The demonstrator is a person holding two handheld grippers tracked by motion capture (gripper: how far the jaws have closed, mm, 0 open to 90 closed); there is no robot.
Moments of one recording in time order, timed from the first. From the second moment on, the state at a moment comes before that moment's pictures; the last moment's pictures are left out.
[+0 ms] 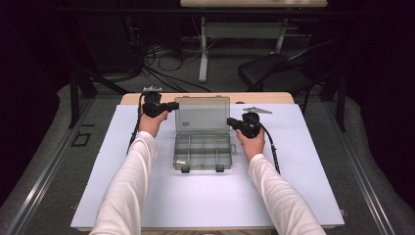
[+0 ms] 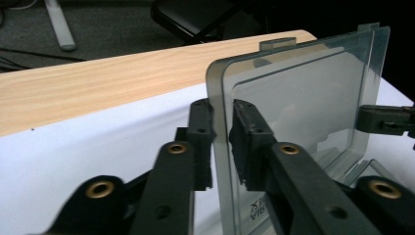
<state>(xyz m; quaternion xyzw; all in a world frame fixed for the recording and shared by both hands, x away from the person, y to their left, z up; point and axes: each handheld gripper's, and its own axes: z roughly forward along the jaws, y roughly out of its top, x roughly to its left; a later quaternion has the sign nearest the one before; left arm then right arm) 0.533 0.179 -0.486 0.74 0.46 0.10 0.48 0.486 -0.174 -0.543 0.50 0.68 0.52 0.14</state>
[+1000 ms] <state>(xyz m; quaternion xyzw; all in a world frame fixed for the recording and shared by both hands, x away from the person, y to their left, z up) 0.516 0.180 -0.482 0.75 0.43 0.13 0.49 0.470 -0.174 -0.506 0.47 0.70 0.51 0.19</state>
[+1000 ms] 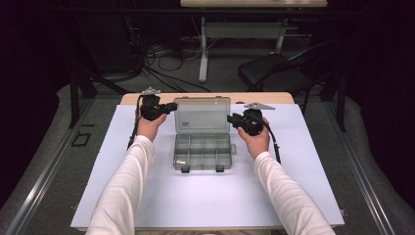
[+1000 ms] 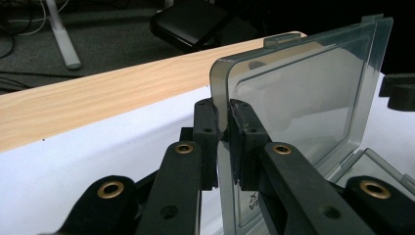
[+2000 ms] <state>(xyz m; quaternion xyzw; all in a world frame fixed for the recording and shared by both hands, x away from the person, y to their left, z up) 0.493 0.181 -0.481 0.75 0.39 0.17 0.50 0.475 -0.166 -0.437 0.47 0.72 0.48 0.20</state>
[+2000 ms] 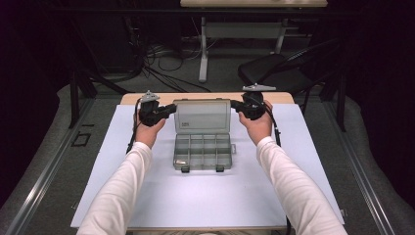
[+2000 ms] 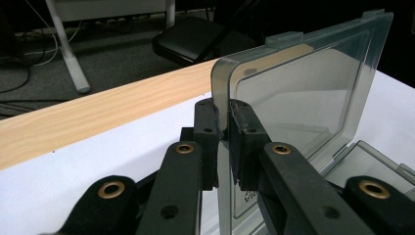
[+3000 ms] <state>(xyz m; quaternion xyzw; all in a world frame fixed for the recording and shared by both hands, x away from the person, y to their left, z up) 0.474 0.181 -0.484 0.74 0.38 0.20 0.52 0.502 -0.142 -0.421 0.49 0.71 0.45 0.21</state>
